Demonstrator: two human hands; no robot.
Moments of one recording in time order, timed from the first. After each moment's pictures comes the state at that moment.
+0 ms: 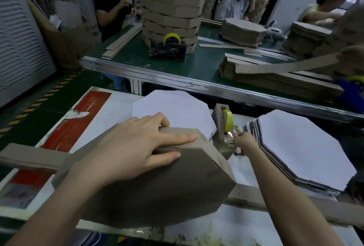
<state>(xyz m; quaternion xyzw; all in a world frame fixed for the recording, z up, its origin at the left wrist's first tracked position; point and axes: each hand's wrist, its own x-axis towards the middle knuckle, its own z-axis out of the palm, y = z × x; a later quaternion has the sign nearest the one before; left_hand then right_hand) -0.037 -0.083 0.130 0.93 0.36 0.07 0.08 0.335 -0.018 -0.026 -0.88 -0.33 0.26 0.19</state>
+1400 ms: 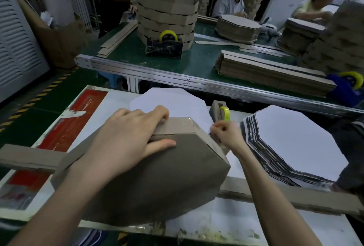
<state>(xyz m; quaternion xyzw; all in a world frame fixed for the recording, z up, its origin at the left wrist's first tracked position) -0.041 -0.079 0.122 0.89 0.41 0.20 0.01 0.260 -0.044 0.017 -0.76 -0.49 0.26 0.34</state>
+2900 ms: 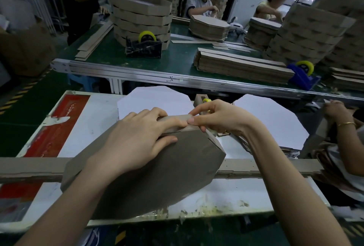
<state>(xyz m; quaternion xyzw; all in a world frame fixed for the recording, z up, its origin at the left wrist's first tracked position) -0.052 -0.098 0.120 0.93 0.33 0.17 0.06 0.189 -0.122 0.149 -0.65 -0.59 0.42 0.22</state>
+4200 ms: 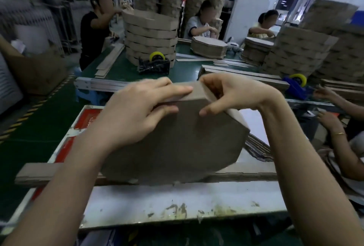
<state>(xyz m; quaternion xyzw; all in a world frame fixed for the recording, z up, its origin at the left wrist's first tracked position) -0.132 -0.111 0.203 0.92 0.24 0.31 0.06 0.117 -0.148 0.254 -0.55 -0.76 0.28 0.17</state>
